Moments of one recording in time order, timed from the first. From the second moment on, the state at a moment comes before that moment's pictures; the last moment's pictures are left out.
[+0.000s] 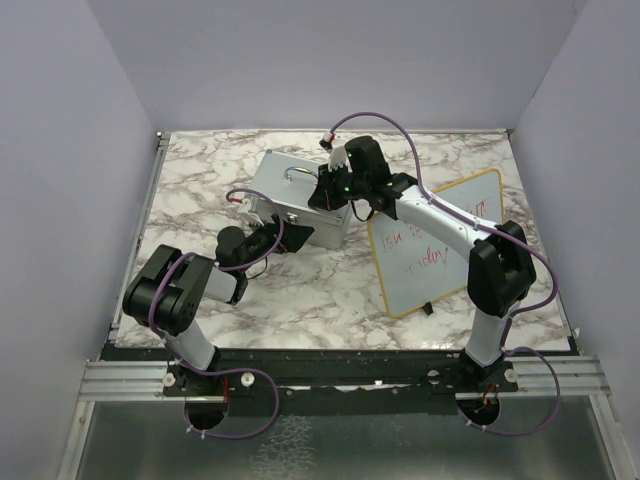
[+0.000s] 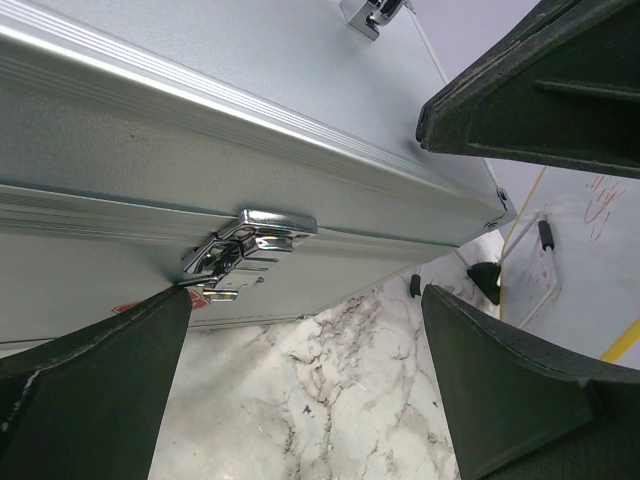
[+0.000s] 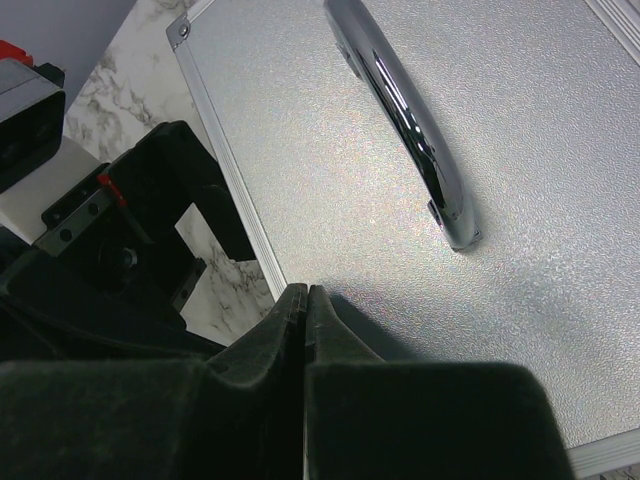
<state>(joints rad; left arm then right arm) -0.32 1.66 0.39 1.25 0.42 -0.71 0.64 1.85 1.52 -0.21 -0.38 0.25</state>
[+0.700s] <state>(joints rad) -0.32 1.66 0.39 1.23 0.42 -0.70 0.64 1.85 1.52 -0.22 -0.38 0.23</state>
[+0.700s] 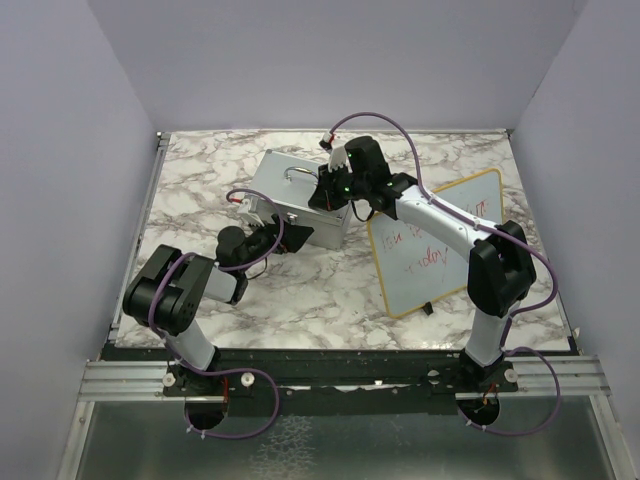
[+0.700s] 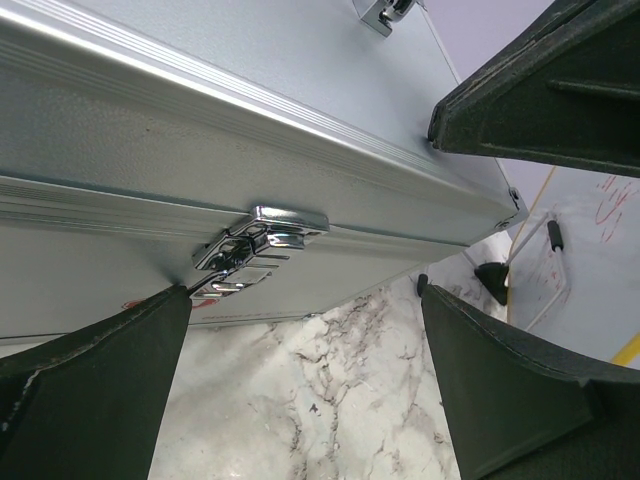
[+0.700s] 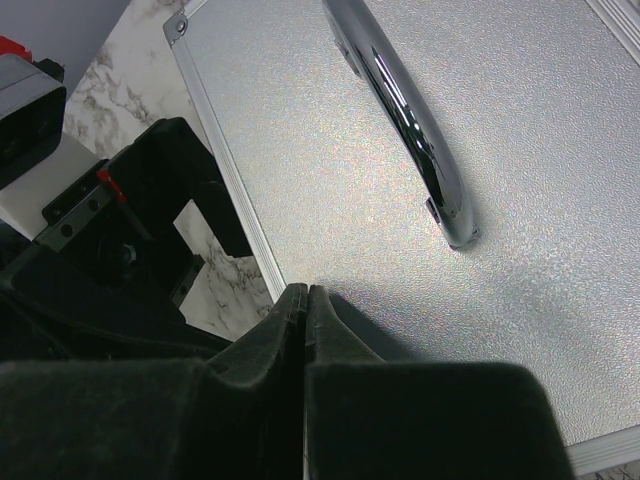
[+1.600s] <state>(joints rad) -0.31 1.54 0.34 1.27 0.47 -0.81 0.64 1.85 1.52 -0.22 -0.38 0.25</state>
